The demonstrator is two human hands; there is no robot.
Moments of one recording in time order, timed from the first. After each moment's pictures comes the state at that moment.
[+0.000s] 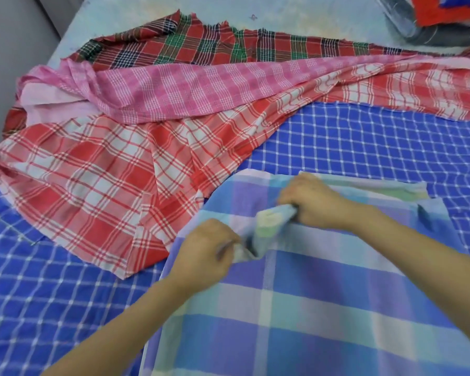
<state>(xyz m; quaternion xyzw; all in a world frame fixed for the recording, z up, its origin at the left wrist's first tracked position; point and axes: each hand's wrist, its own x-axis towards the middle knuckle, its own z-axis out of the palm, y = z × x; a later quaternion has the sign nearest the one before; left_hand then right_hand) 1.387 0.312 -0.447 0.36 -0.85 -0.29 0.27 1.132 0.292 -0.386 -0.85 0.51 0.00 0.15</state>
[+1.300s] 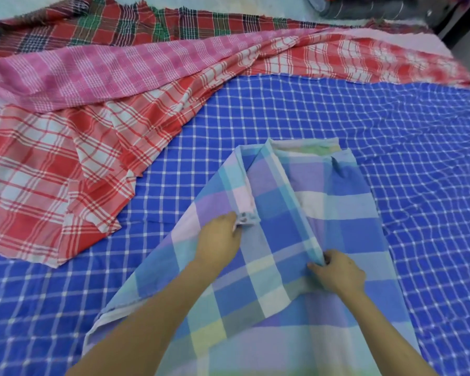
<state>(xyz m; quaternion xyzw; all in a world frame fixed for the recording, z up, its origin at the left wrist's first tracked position) 1.254 0.403 -0.448 0.48 -0.82 -0.31 0.06 1.063 0.558 -0.447 -0.22 0.94 0.06 0.27</state>
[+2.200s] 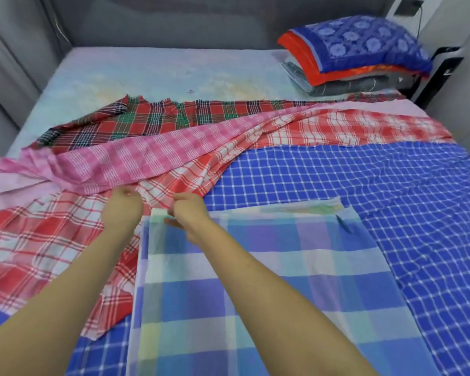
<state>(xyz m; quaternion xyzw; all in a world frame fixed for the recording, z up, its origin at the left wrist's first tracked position) 1.364 0.188 -0.332 0.71 -0.59 -0.31 0.22 1.261 0.243 -0.329 -0.19 0.64 -0.47 0.57</state>
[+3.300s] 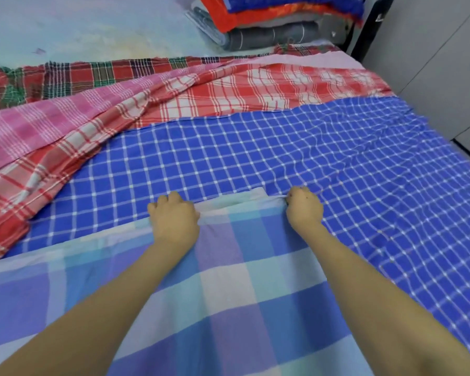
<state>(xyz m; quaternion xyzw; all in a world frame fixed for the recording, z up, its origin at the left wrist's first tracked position) 1.015 0.265 -0.492 0.43 -0.90 -0.04 -0.04 0.808 0.394 -0.491 -0.29 0.95 -0.01 0.08</state>
